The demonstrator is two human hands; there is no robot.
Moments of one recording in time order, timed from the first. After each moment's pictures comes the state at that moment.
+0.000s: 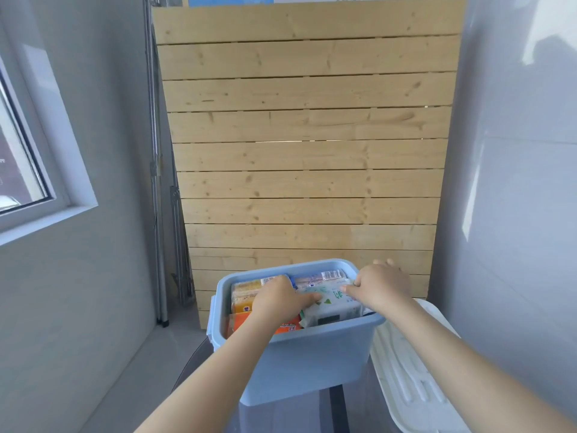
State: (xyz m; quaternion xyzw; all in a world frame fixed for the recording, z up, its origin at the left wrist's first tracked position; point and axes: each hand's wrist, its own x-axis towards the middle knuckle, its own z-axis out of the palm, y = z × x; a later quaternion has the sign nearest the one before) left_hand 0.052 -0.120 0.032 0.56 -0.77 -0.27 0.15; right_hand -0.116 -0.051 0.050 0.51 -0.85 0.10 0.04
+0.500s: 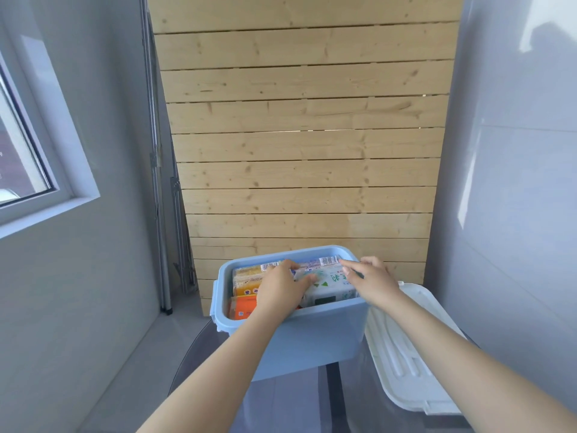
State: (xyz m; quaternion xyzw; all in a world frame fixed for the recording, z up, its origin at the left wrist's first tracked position) left_hand 0.050 -0.104 0.018 0.52 -0.76 -0.28 0.27; right_hand -0.124 -0.043 0.012 0.52 -0.79 0.31 -0.14
